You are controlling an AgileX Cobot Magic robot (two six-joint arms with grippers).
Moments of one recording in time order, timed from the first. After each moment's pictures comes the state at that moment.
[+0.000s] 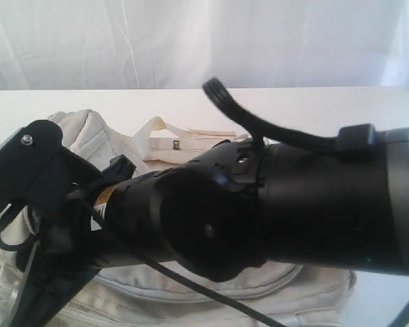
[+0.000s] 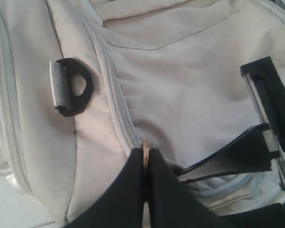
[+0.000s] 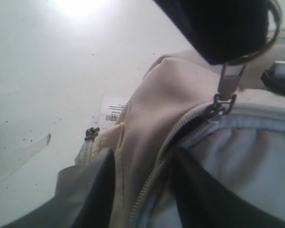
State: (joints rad) left arm -0.02 0.90 -0.85 -0.57 1.01 0.54; right arm 1.01 1.62 -1.09 0.36 0.18 -0.50
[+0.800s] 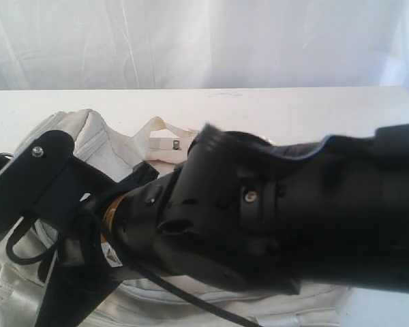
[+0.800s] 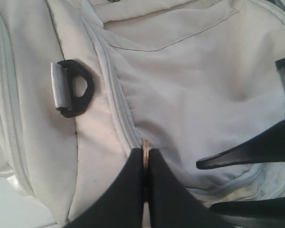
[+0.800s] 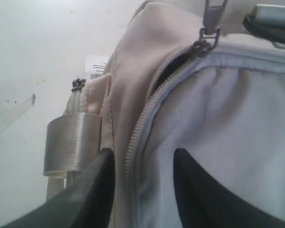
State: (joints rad) left arm -0.02 0.90 -0.85 -0.57 1.01 0.55; right arm 1.04 1.58 -1.09 -0.20 0.34 0.08
